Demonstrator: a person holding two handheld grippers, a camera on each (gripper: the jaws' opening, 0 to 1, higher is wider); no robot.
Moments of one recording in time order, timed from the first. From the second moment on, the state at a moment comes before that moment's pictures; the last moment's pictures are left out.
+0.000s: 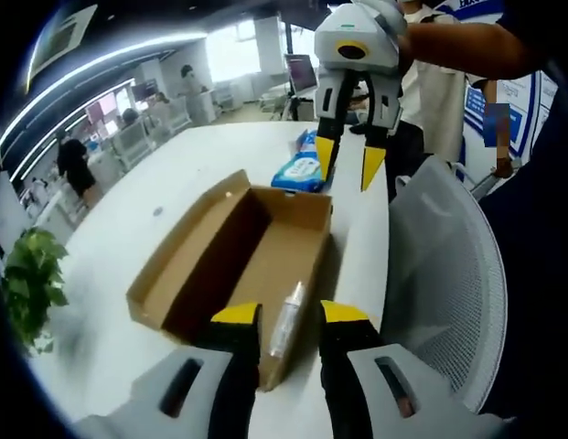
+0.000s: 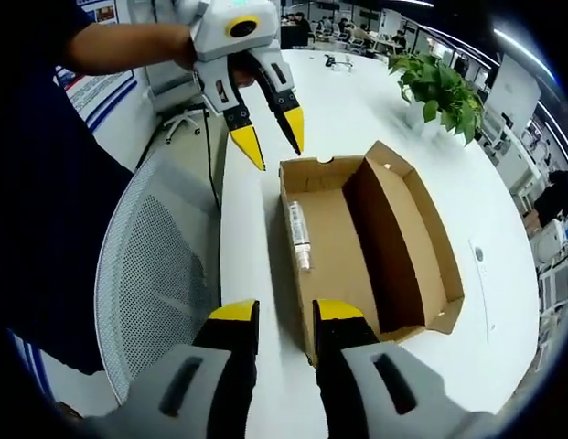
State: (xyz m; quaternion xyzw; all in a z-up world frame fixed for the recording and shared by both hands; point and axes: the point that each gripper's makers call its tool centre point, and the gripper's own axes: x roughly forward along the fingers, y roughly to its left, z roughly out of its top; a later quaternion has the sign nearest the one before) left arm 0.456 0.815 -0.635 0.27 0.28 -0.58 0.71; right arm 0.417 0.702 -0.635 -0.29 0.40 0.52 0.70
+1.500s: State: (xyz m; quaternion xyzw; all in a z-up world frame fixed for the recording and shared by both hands) left arm 0.497 0.820 -0.743 0.33 0.40 -0.60 0.61; right arm 0.477 0.749 -0.741 -0.27 0.45 0.60 0.61
